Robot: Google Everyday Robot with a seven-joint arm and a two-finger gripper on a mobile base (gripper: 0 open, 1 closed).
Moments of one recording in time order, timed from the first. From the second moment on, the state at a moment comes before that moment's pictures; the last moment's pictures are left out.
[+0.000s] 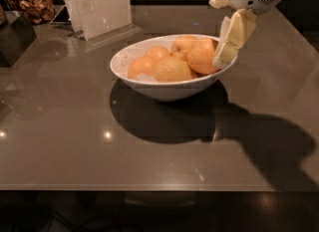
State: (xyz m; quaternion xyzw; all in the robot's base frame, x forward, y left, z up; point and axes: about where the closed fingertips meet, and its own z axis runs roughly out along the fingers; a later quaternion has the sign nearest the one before) arm 0.564 -0.125 0.990 -0.66 0.71 0.08 0.24
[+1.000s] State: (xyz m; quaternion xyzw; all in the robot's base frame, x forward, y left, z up) arm 0.601 -0.108 0.974 -0.64 0.71 0.12 0.27
